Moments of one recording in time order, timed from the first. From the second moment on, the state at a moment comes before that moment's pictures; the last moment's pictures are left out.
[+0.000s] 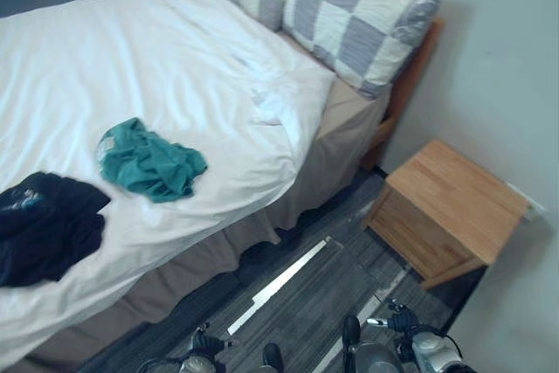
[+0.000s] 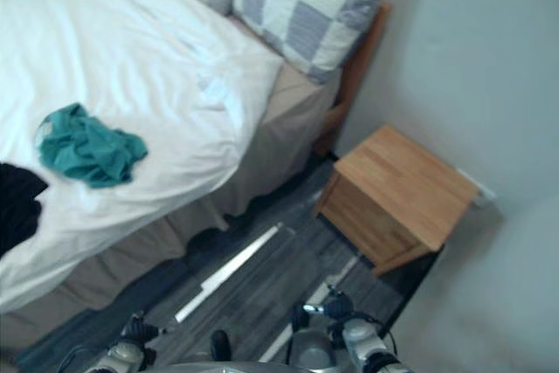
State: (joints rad) left arm -0.09 0.27 -0.18 1.27 -0.05 -0.09 0.15; right arm -0.12 -0.18 0.24 1.09 0.11 -0.08 -0.10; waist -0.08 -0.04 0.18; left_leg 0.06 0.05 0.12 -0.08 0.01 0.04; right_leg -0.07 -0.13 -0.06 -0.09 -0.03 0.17
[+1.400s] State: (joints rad) left arm 0.03 0.22 0.00 1.25 -0.57 -0.08 -0.02; right arm -1.02 -0.74 0.38 0.62 -0.24 0.09 -0.23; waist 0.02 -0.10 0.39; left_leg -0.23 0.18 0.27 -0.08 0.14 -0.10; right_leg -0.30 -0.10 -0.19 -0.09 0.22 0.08
